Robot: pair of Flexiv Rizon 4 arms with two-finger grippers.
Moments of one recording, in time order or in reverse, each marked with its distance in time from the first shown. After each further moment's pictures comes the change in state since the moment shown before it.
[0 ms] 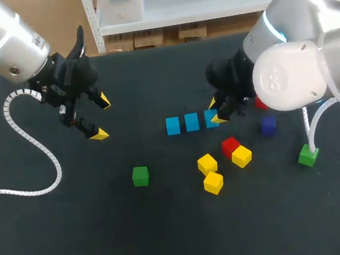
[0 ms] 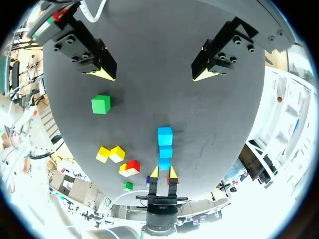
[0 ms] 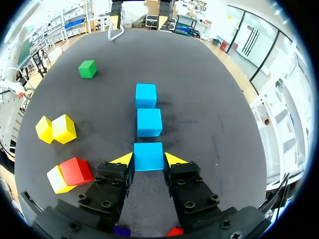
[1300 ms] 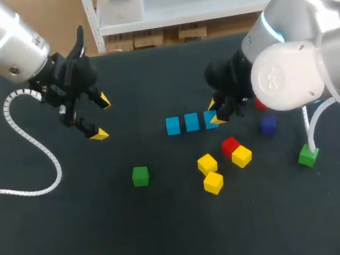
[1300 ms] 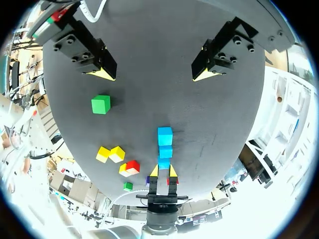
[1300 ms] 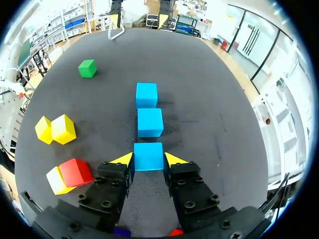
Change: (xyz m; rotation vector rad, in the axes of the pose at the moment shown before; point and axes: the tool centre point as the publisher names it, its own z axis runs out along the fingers) left arm 0.000 0.000 0.000 0.000 0.000 0.000; right arm 0.000 0.000 0.003 -0.007 0.003 0.002
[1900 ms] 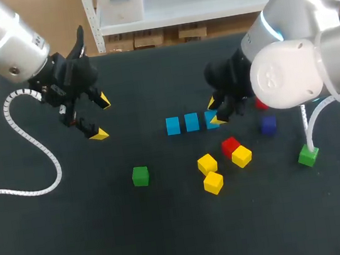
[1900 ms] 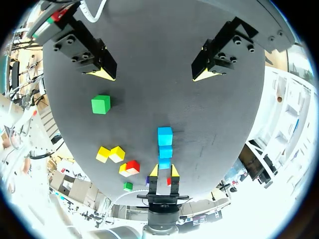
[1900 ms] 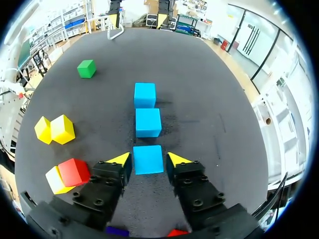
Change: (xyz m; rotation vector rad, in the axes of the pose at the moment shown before) left arm 0.000 0.000 0.000 0.000 0.000 0.000; right arm 0.000 -0.002 0.000 -0.004 0.002 0.002
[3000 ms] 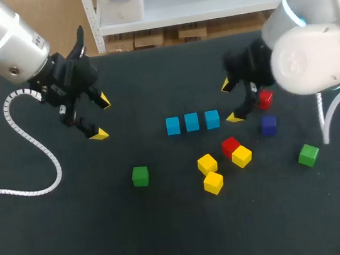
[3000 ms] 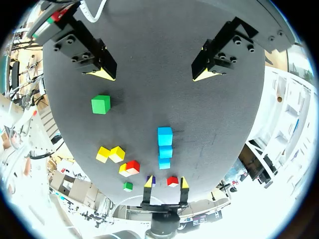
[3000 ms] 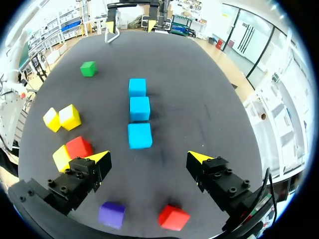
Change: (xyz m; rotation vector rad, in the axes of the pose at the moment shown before) left arm 0.000 0.000 0.000 0.000 0.000 0.000; right arm 0.024 -0.008 -0.041 0.024 -0.015 0.022
